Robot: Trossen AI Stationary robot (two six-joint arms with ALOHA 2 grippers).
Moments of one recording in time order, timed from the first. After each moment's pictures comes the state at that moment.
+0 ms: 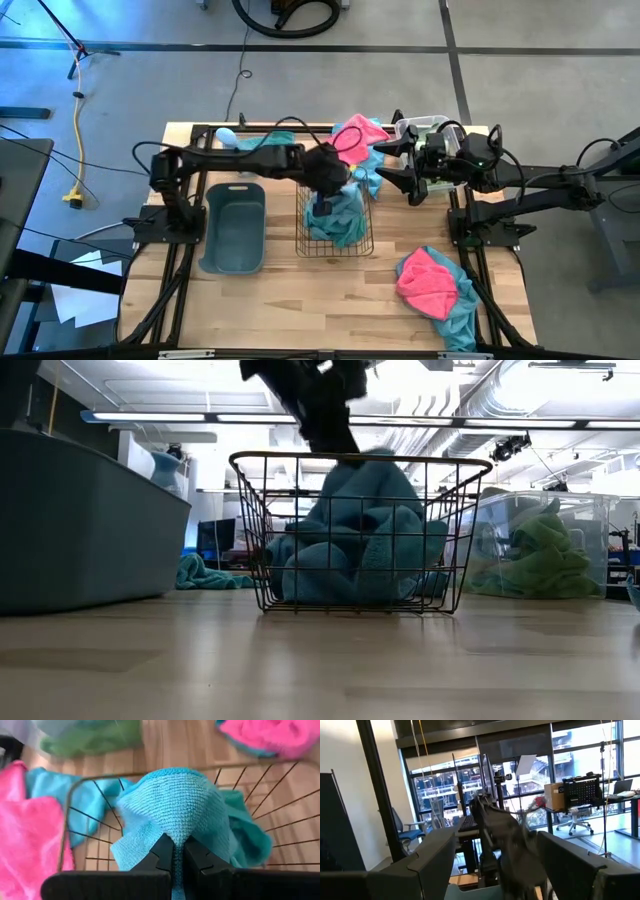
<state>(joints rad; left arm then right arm) 0.15 1.83 1.55 -0.56 0.07 0.19 -0.07 0.93 0.90 0.25 -0.05 0.16</state>
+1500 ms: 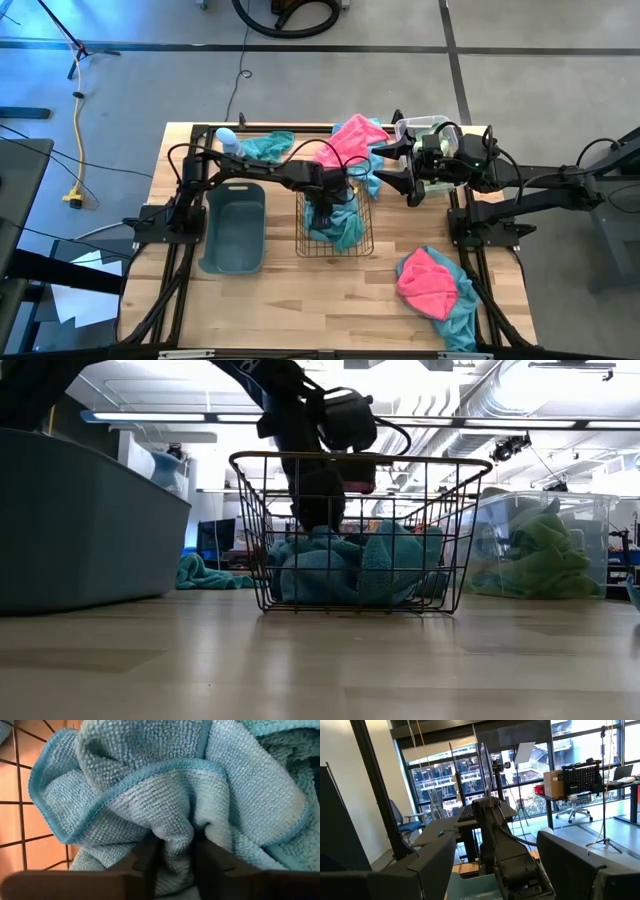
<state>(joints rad) 0.14 2.08 1.55 -0.68 0.09 0.16 -0.07 0.93 0.90 0.19 -0.05 0.18</state>
